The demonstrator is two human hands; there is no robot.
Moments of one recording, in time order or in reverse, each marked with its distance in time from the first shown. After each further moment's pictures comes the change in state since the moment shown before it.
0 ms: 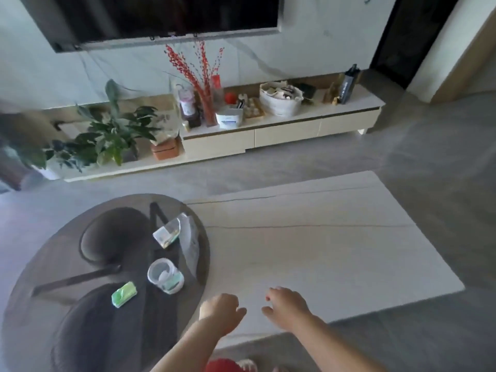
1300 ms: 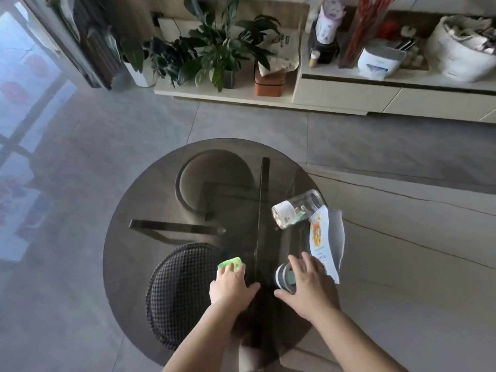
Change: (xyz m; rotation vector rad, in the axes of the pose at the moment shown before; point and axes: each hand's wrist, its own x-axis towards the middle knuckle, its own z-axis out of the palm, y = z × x) left_hand 0.140 -0.399 0.019 -0.390 0.078 -0.358; right_hand 0.252 -0.327 0.089 -0.192 -0.051 -0.065
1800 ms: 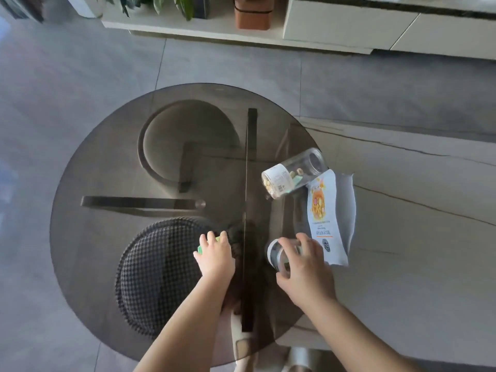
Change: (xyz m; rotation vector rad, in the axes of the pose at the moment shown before) left_hand 0.108 -0.009 0.069 0.085 -0.050 -0.126; right_hand 0.054 0.021 0.070 0.076 0.101 0.075
